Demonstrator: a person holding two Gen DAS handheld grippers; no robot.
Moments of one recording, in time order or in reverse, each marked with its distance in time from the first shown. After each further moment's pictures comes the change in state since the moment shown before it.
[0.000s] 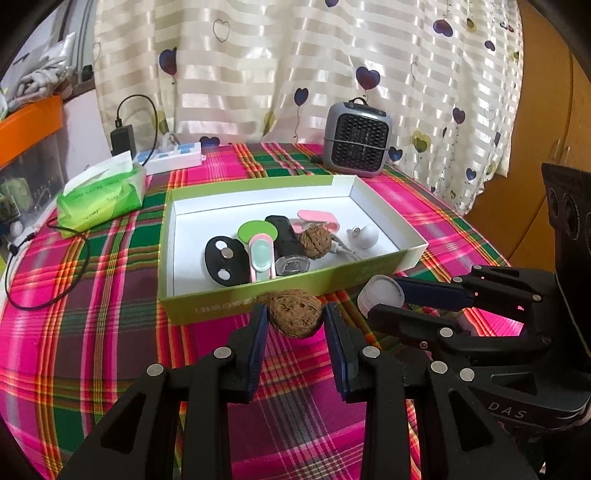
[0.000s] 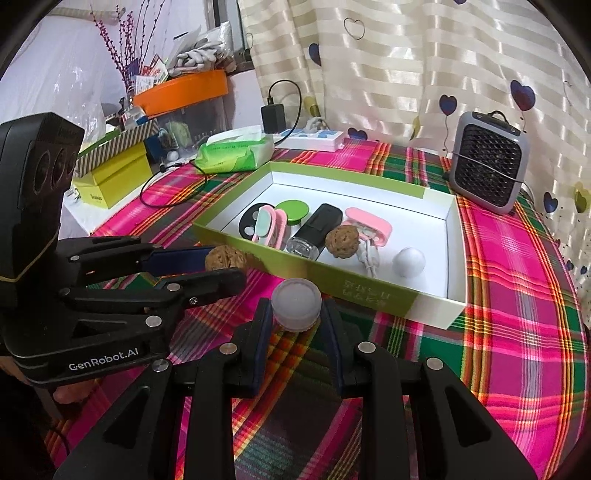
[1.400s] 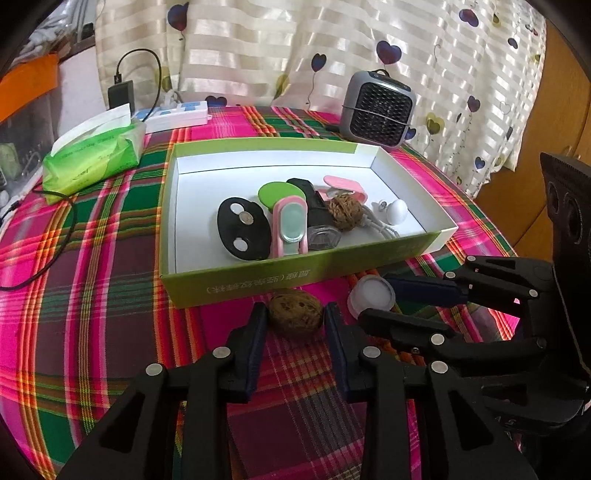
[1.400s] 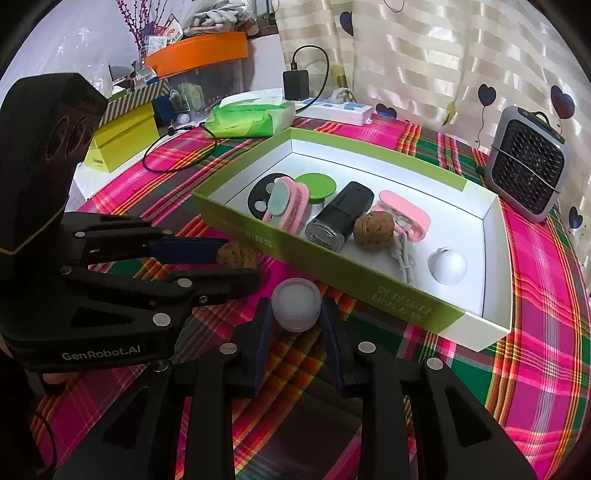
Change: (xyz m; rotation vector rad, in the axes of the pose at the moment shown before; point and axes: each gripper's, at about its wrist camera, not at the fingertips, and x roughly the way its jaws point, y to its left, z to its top) left arm 0.033 0.027 -0.003 -0.064 0.126 -0.036; right arm 0.042 0.007 0.007 -0.090 0.125 0.037
